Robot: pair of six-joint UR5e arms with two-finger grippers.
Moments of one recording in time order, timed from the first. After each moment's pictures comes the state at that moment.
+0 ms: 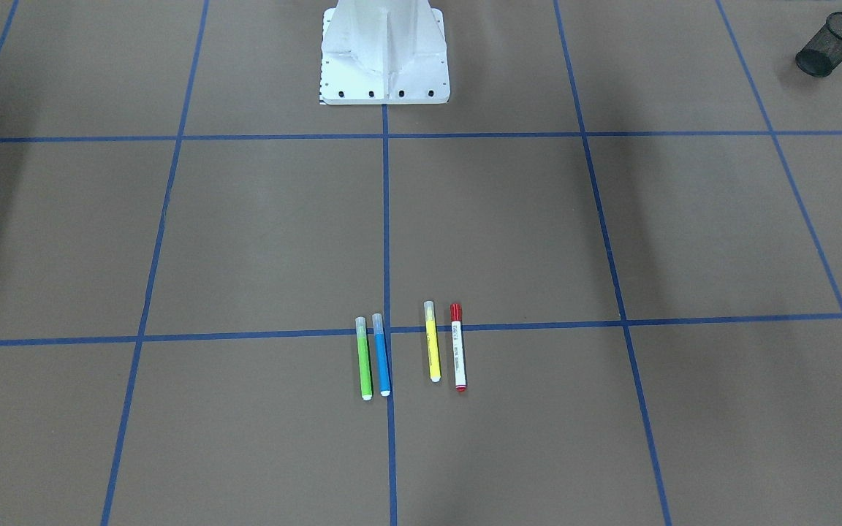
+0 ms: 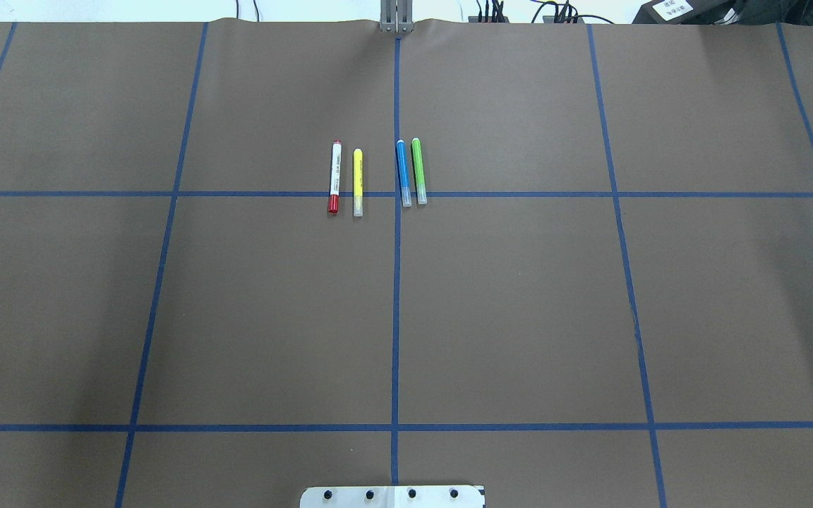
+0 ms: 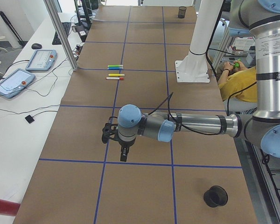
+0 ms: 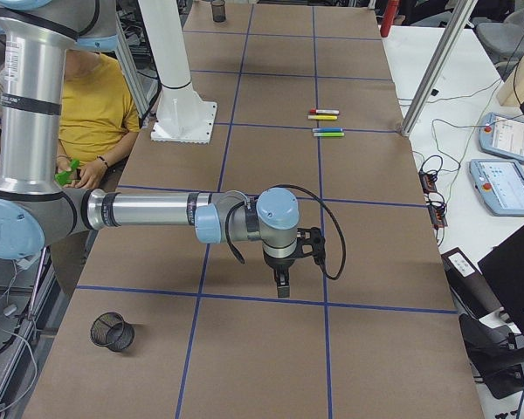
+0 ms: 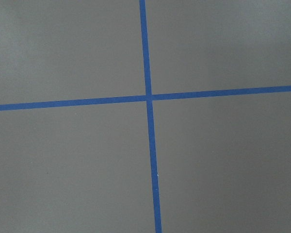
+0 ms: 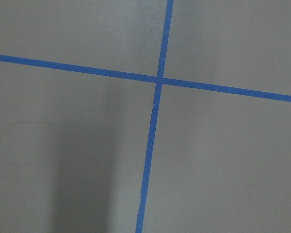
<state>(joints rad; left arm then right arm) -1.55 -1.42 -1.74 -1.78 -2.37 -0.11 1.55 -1.73 1.78 -1.49 2.31 -0.03</state>
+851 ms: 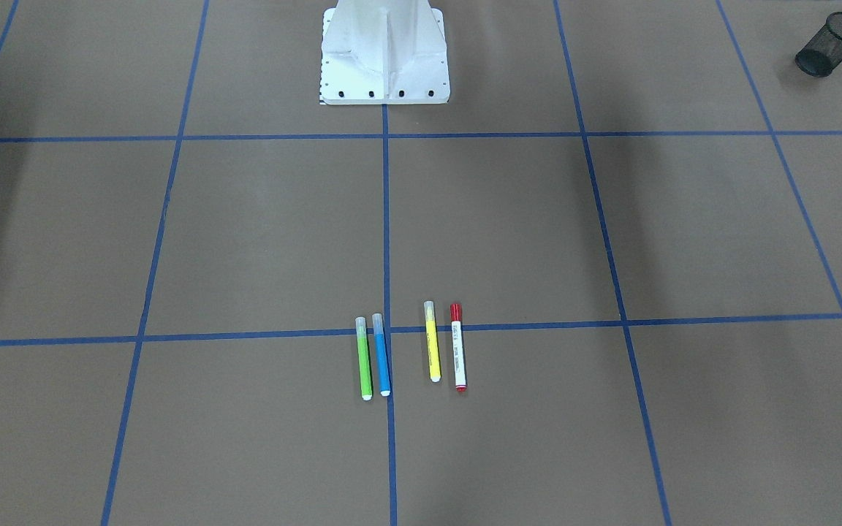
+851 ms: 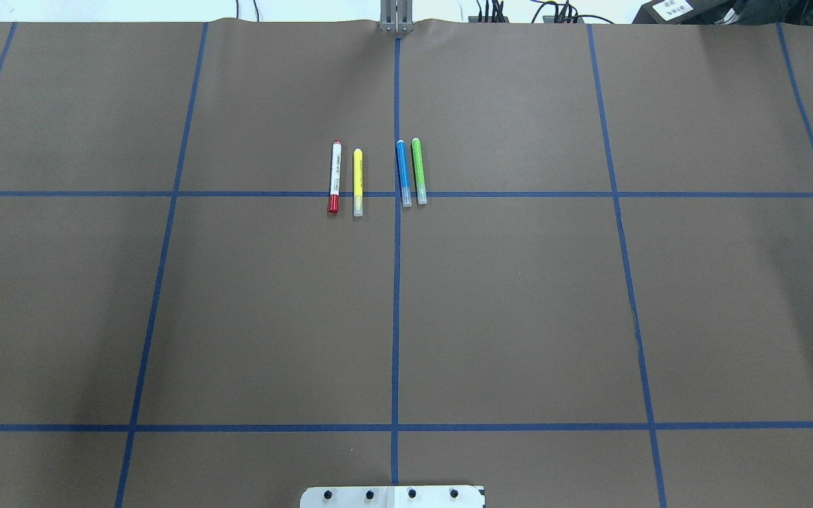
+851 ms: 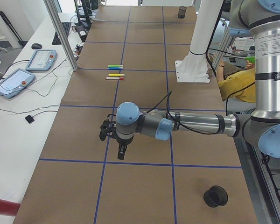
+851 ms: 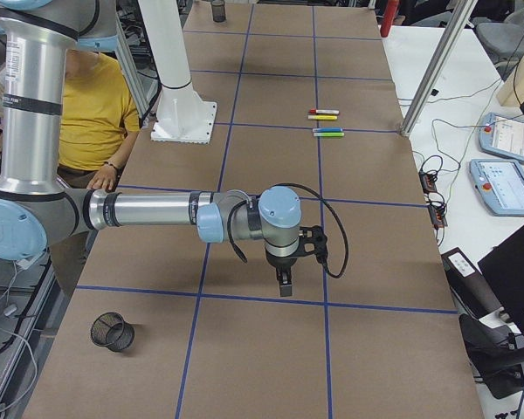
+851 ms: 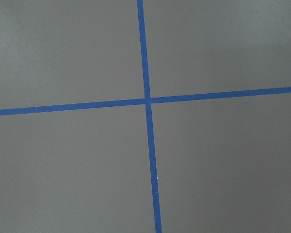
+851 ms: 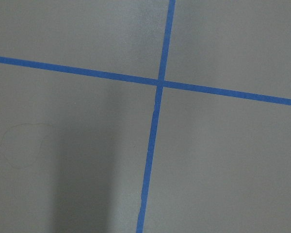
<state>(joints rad) -1.55 -1.46 -1.74 -1.78 -2.36 -0.11 1.55 -1.72 1.78 -1.49 2.31 -0.03</state>
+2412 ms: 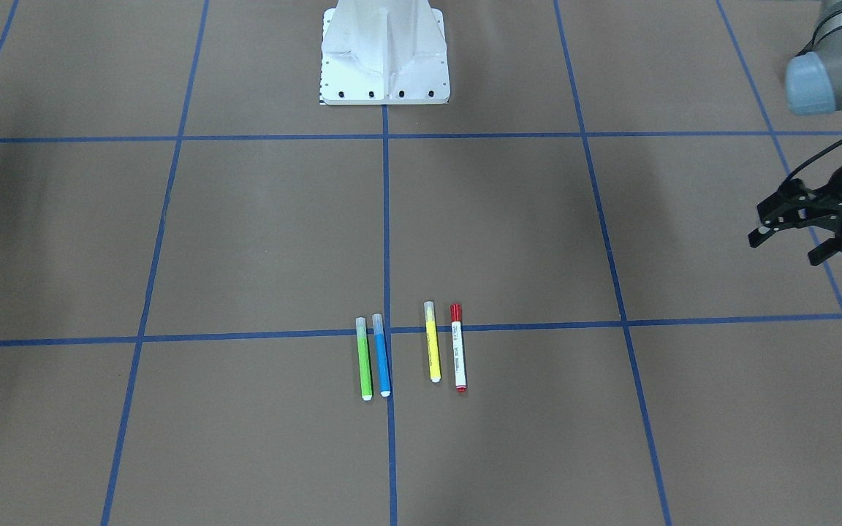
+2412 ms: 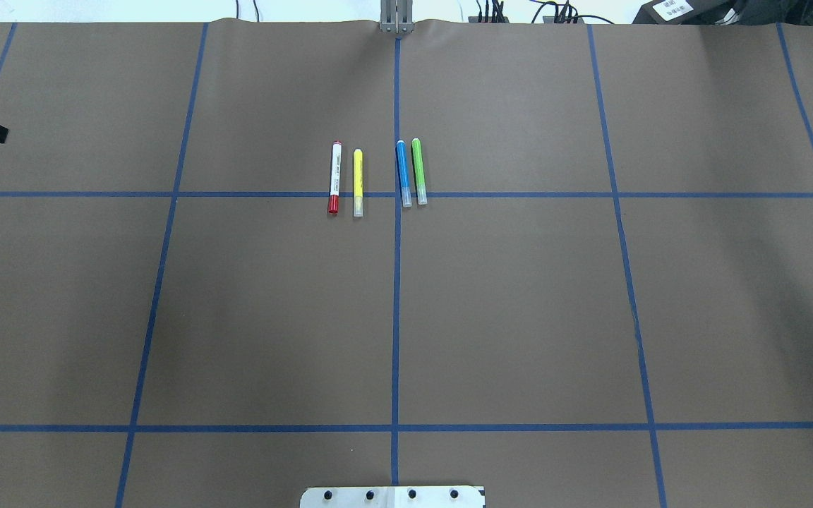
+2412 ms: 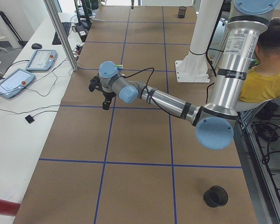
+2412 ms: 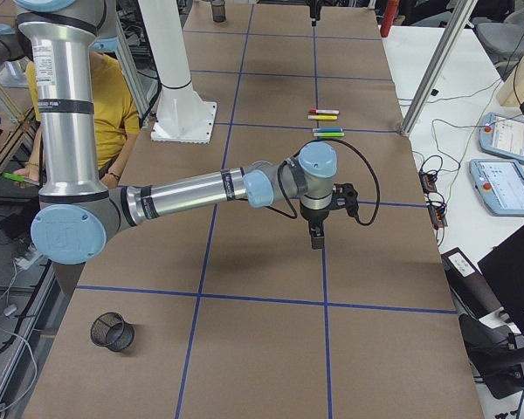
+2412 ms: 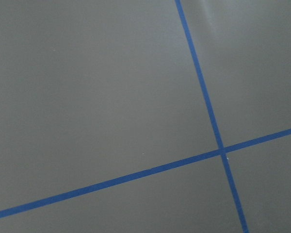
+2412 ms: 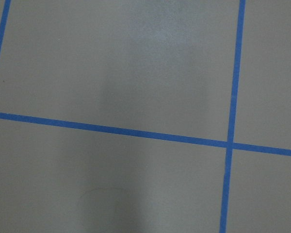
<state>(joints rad) -1.17 -1.81 -1.71 -1.89 -2.36 -0.51 1.38 -1.53 1.78 -1.49 2.31 0.25</state>
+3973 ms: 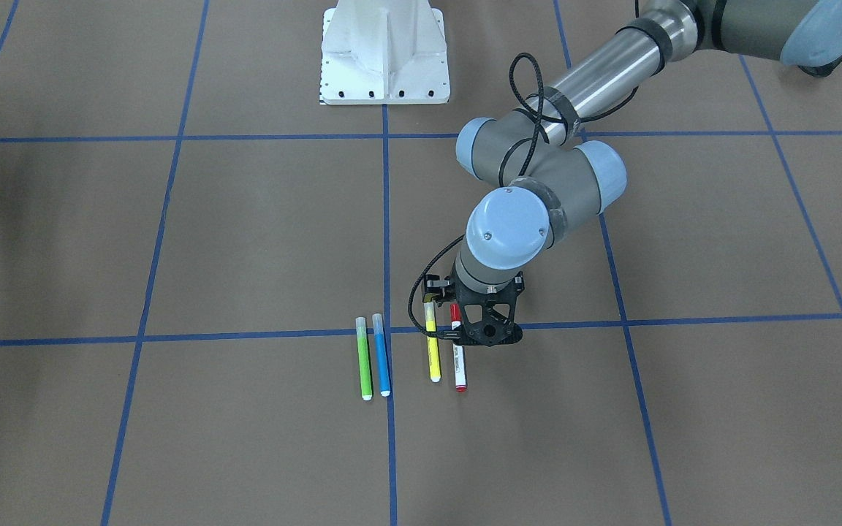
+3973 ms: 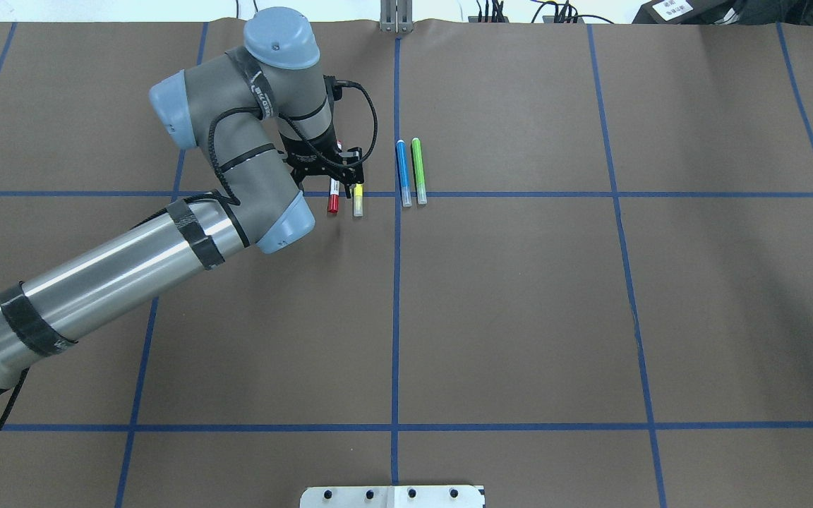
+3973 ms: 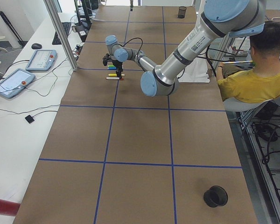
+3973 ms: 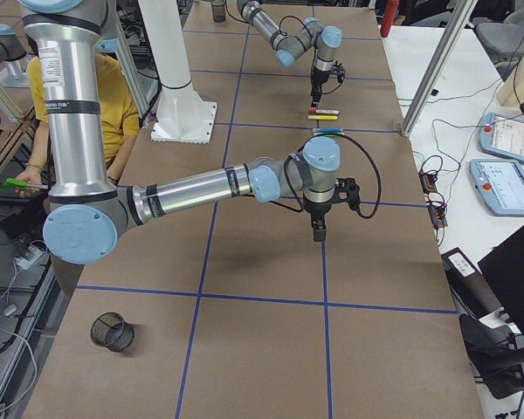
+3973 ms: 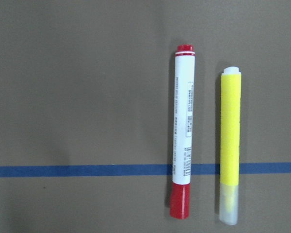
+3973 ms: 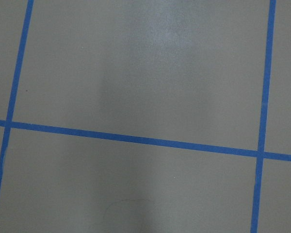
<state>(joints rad) -0.74 -2.51 -1.14 -1.67 -2.17 -1.00 1.35 -1.51 1.78 -1.49 2.31 0.28</state>
